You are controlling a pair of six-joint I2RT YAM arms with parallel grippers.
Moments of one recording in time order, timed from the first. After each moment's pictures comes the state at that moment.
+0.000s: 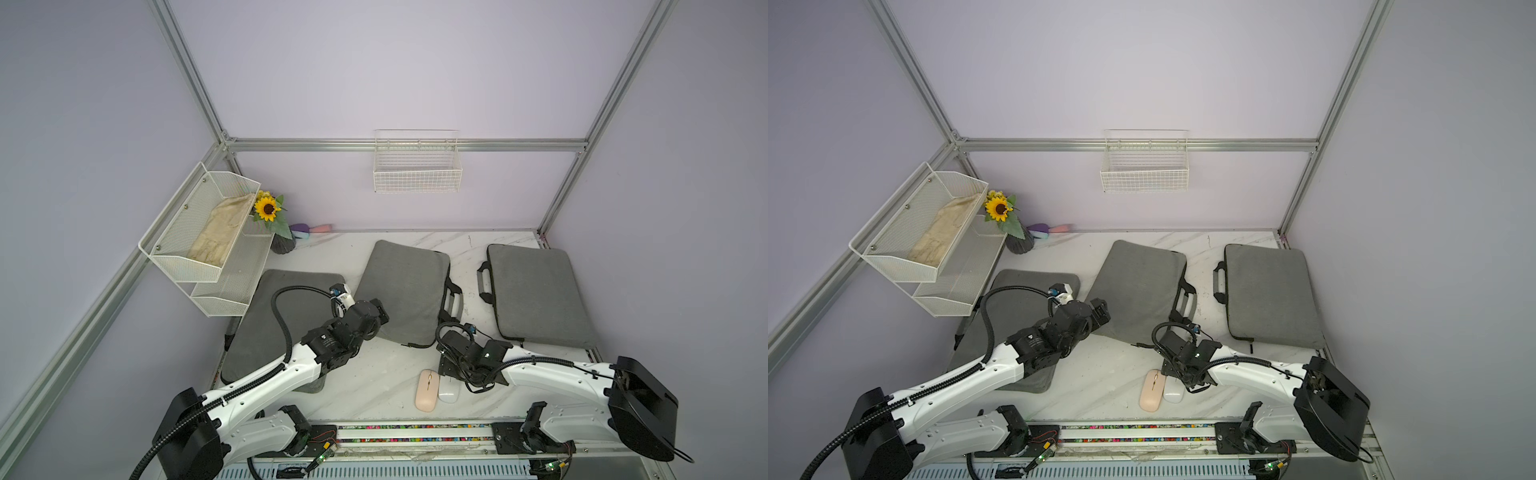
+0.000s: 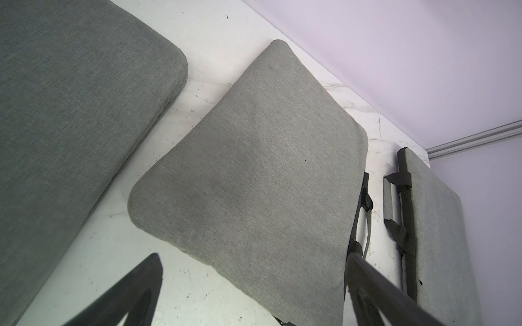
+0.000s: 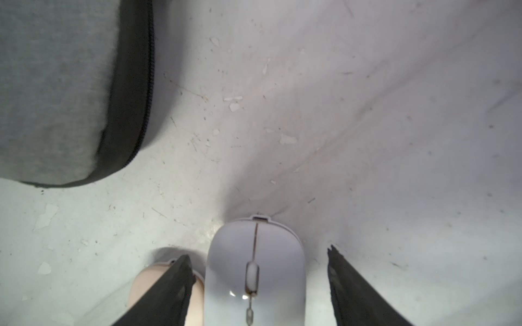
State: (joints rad) left arm -0.77 1.12 0.77 -0.36 -0.51 -1.04; right arm 0.93 1.25 0.63 -0.62 0.22 1.17
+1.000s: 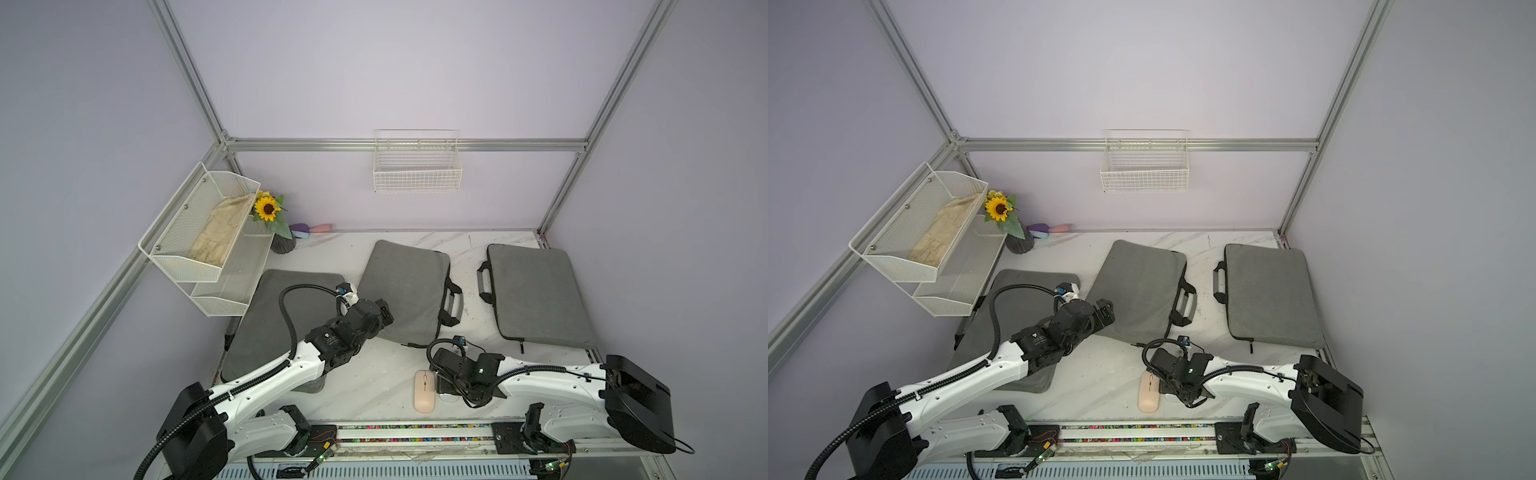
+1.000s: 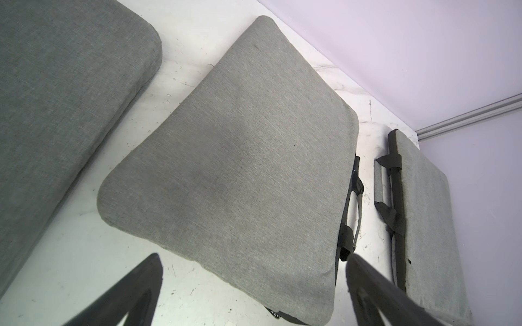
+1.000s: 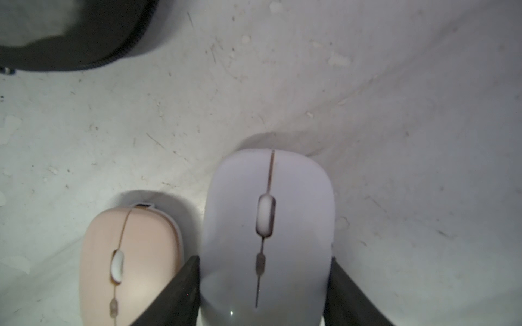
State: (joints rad) left arm -0.77 1.16 0.77 -0.31 -0.42 -1.01; right arm 1.08 1.34 0.62 -0.58 0.22 1.18
